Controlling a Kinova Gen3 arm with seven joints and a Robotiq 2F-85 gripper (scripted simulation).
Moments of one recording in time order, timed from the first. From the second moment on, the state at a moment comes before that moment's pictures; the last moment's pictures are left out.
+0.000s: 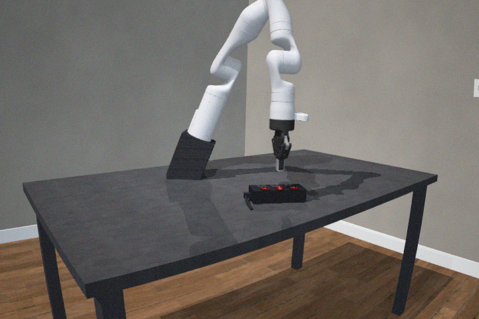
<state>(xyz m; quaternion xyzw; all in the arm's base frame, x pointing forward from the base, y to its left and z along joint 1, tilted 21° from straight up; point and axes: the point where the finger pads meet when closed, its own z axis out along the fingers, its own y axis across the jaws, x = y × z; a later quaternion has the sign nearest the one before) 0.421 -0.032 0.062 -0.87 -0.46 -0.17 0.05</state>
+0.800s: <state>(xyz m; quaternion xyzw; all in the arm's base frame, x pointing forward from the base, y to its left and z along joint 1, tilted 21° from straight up) 0.428 -0.028 0.044 -0.87 -0.46 -0.18 0.05</state>
